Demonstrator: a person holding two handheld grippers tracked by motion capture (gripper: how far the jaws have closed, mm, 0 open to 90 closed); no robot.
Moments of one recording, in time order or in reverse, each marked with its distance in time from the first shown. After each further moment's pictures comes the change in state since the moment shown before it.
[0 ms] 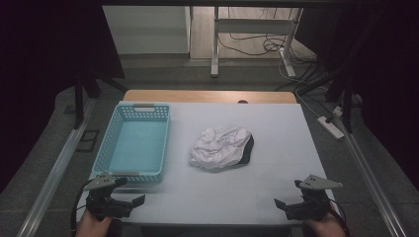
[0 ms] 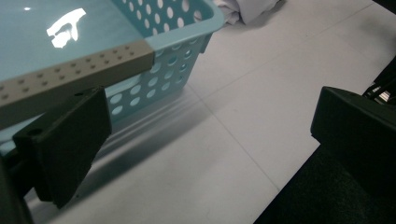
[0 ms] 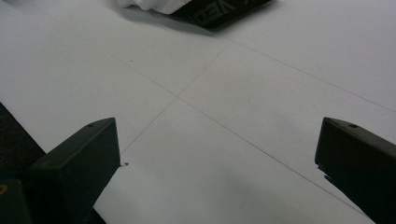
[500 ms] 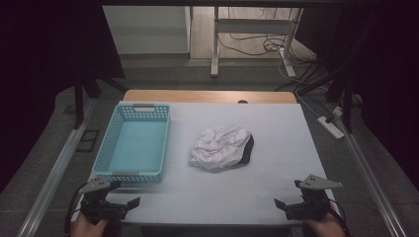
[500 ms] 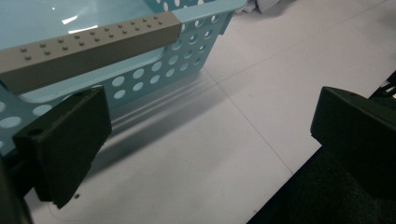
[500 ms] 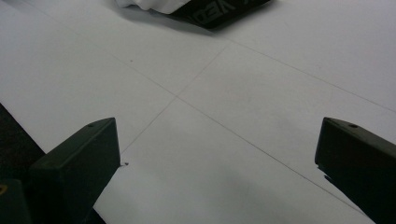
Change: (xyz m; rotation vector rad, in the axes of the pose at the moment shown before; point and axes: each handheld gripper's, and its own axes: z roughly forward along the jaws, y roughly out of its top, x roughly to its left) left arm 0.004 -0.008 -0.007 0.014 0.030 -0.018; right arm 0.001 0.000 0.000 0.004 -0.004 -0.002
